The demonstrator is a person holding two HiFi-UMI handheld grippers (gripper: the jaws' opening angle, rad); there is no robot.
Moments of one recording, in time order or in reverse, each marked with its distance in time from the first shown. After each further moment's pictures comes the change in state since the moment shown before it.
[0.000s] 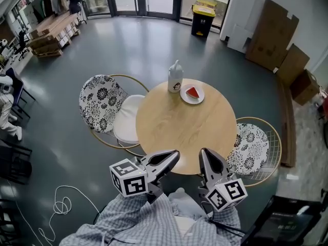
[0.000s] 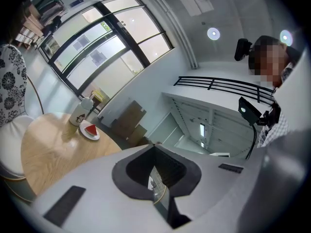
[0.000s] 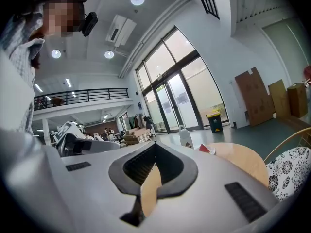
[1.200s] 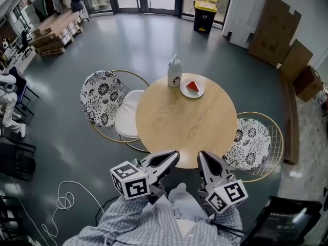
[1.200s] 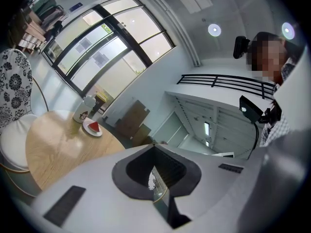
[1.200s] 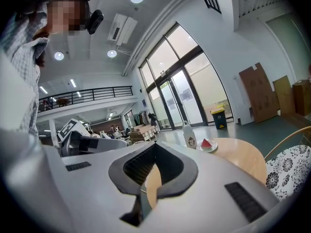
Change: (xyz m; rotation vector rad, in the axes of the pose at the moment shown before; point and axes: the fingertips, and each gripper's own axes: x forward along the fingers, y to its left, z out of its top) left arm 0.002 -0.015 -0.023 0.011 -0.001 0.059; right arm -0.027 0.006 -0.012 -0.003 0.039 0.062
